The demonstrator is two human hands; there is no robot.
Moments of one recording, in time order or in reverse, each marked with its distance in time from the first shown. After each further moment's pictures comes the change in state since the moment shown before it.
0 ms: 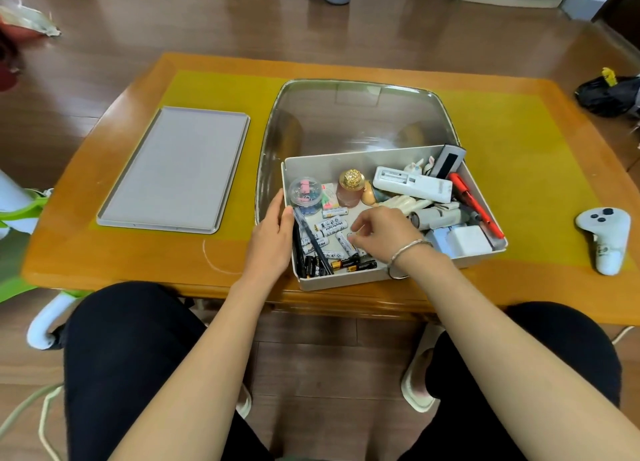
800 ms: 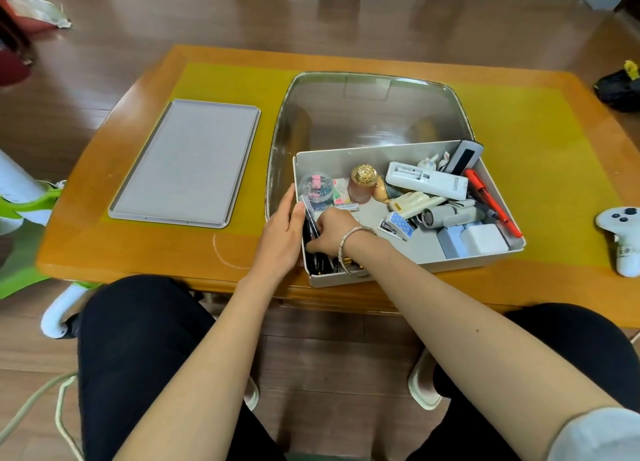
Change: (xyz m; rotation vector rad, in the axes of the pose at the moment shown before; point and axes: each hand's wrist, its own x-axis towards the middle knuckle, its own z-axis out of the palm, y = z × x) left_hand 0.000 -0.007 -0.003 -0.077 -0.045 0.038; right_hand 0.033 -0.066 0.049 -0.011 -0.262 -0.041
